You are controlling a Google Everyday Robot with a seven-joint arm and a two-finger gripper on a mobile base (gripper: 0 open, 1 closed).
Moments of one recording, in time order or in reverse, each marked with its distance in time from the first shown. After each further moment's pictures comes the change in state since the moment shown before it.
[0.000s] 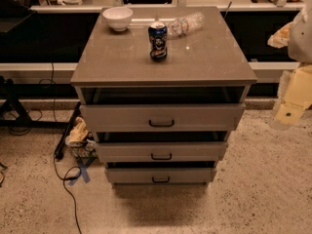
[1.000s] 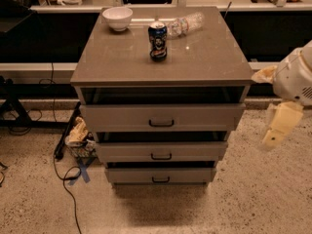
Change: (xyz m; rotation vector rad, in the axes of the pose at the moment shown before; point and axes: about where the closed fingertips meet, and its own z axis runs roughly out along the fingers) arm 0.024 0.003 0.092 -0.125 -0.153 -0.014
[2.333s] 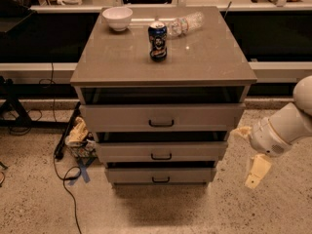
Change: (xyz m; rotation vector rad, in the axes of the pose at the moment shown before) arm 0.075 0.032 0.172 -0.255 -0.170 0.037
